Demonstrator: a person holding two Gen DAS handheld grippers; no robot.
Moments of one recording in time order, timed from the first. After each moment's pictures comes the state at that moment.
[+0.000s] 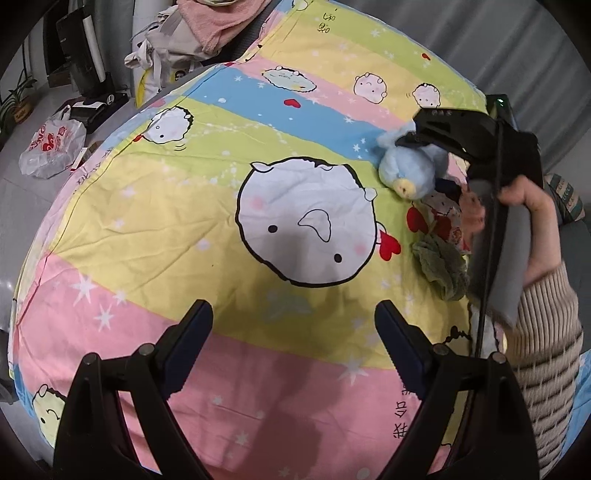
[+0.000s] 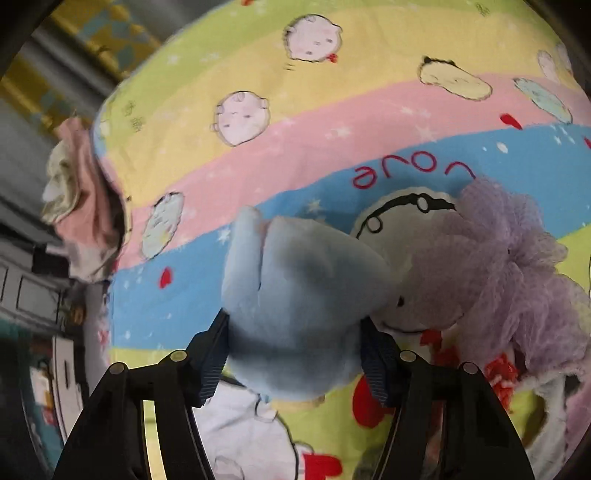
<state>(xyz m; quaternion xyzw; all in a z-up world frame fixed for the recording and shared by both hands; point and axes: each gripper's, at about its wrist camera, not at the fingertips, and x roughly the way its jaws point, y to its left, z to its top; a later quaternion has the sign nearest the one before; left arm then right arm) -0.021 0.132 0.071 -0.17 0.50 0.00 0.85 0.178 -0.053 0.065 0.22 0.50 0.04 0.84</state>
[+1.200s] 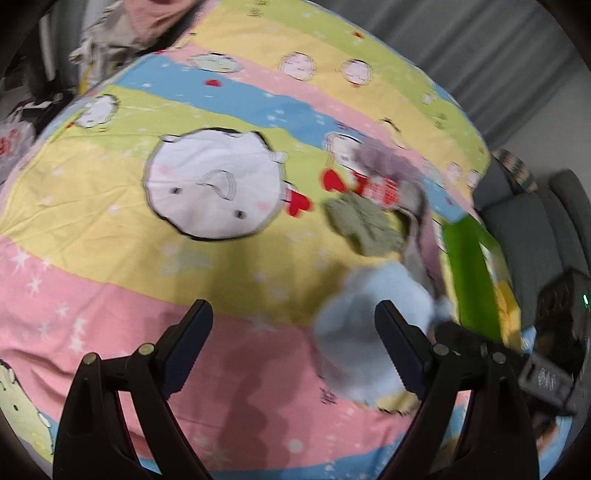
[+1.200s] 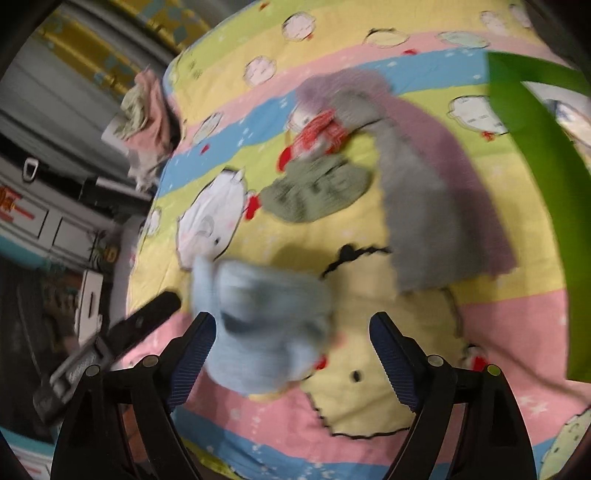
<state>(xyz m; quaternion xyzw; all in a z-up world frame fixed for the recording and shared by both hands) -0.045 0.087 0.074 -0.19 0.49 -0.11 0.84 -0.052 -0.138 0.074 0.22 0.51 0.13 0.82</state>
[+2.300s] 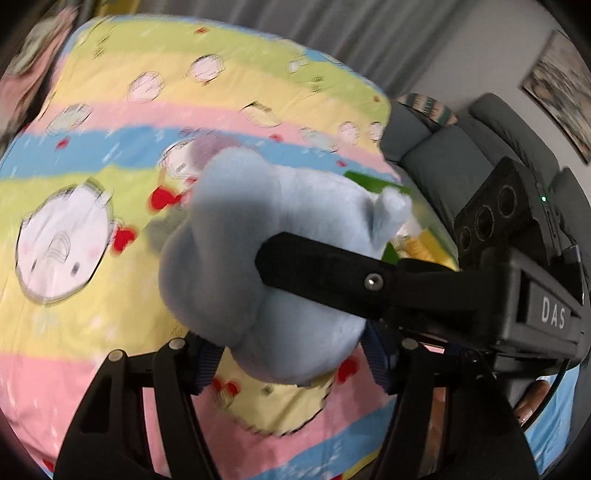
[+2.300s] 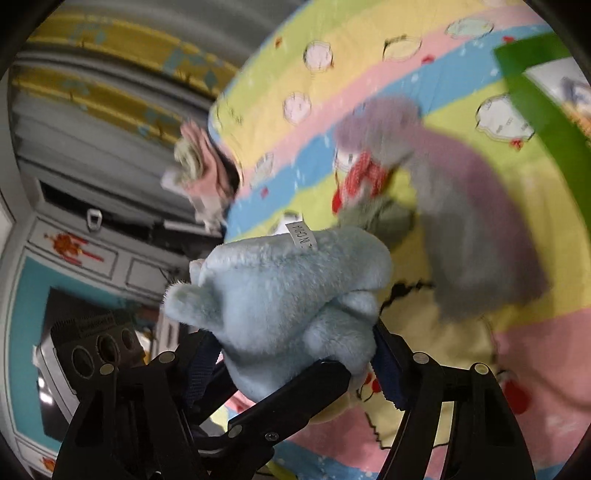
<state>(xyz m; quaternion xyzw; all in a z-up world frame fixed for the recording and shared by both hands) -0.051 -0.035 0.109 -0.12 0.45 -0.28 0.84 -0.045 -0.177 0.093 0.36 0.44 0.23 0.79</state>
